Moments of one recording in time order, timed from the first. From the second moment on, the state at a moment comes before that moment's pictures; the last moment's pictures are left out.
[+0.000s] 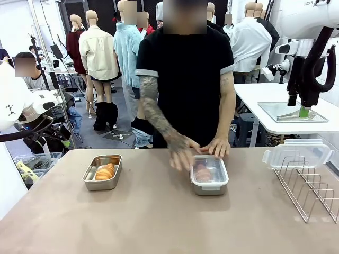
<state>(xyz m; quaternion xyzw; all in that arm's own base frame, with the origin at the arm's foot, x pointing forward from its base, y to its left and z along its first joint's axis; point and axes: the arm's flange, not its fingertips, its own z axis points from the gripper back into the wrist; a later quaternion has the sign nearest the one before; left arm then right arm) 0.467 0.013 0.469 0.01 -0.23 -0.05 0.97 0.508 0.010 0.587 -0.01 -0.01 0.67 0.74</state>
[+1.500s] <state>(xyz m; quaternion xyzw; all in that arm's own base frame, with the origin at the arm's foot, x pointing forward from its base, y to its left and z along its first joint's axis) 0.467 0.013 0.469 0.01 -0.23 -0.05 0.97 0.509 0.009 0.586 -0.01 -0.01 0.67 0.74</state>
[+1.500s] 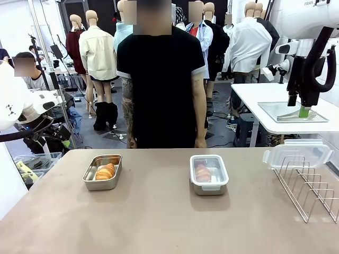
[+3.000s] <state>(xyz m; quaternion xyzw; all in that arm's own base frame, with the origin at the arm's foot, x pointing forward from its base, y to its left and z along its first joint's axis) 0.467 0.013 0.469 0.01 -0.23 -0.05 0.97 0.559 -0.034 0.448 -0.01 0.00 0.63 0.78</state>
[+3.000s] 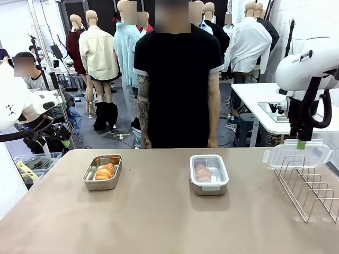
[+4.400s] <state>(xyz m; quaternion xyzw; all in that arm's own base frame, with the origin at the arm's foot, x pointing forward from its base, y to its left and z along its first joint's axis) 0.467 0.013 0.469 0.01 -0.23 -0.05 0.97 0.590 -0.030 0.438 0.01 0.03 0.63 0.78</state>
